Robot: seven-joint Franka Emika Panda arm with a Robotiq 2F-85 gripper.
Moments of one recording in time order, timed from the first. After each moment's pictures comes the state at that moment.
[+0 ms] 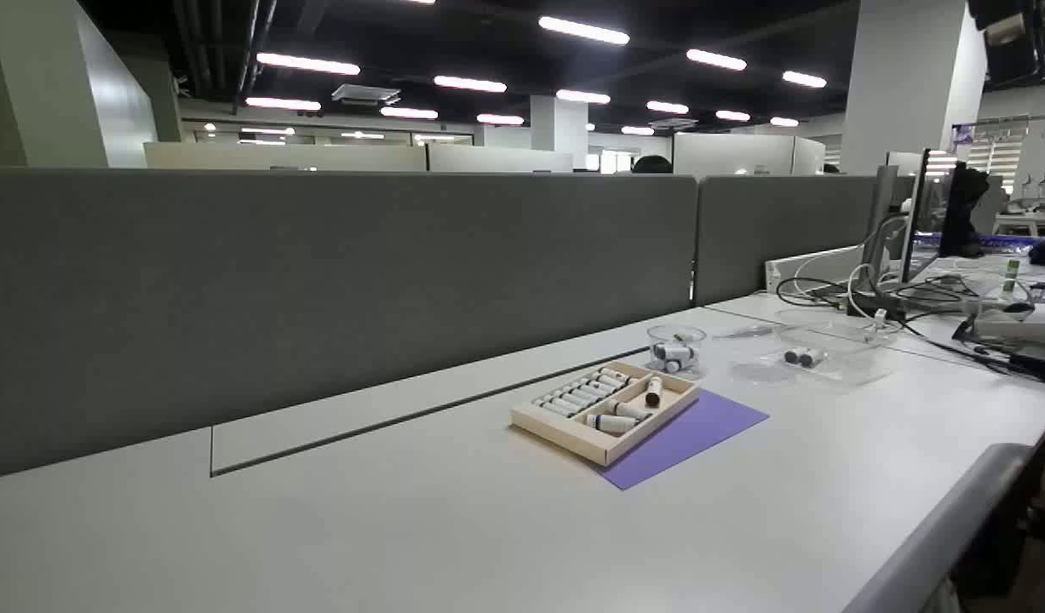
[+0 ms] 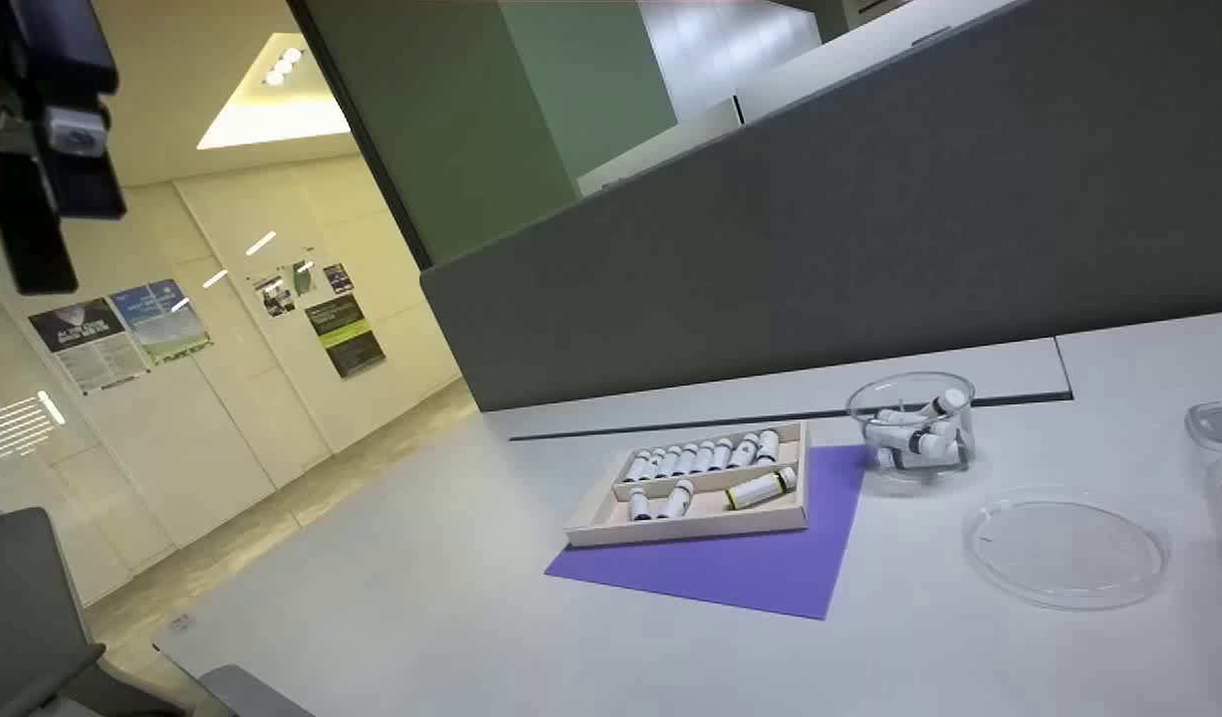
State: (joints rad) arm 0.02 -0.82 0.05 -2.51 -0.06 1.46 -0.06
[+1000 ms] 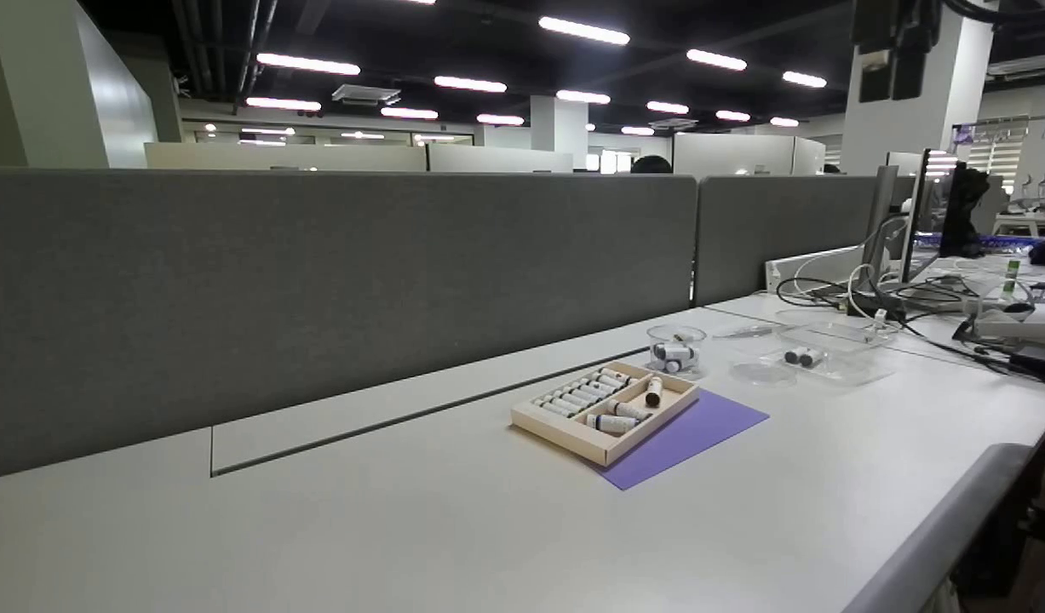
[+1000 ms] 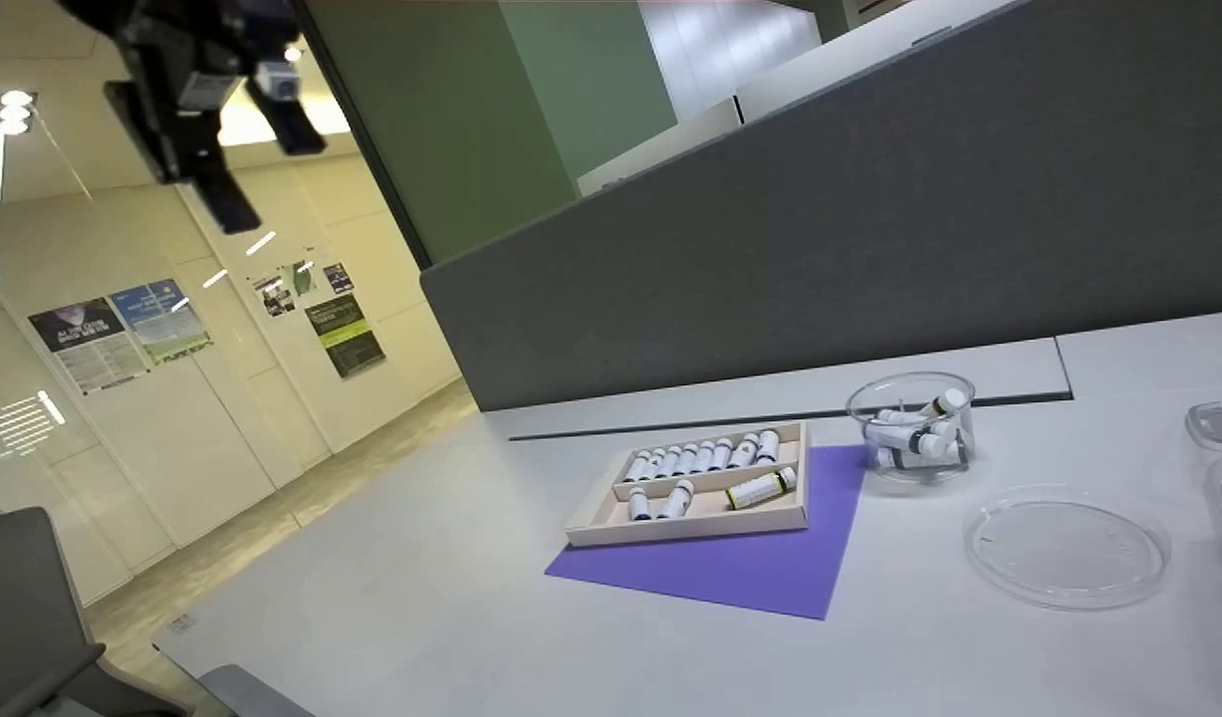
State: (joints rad) arm 0.00 -0.75 -0.01 -2.49 -0.12 1.78 -0.07
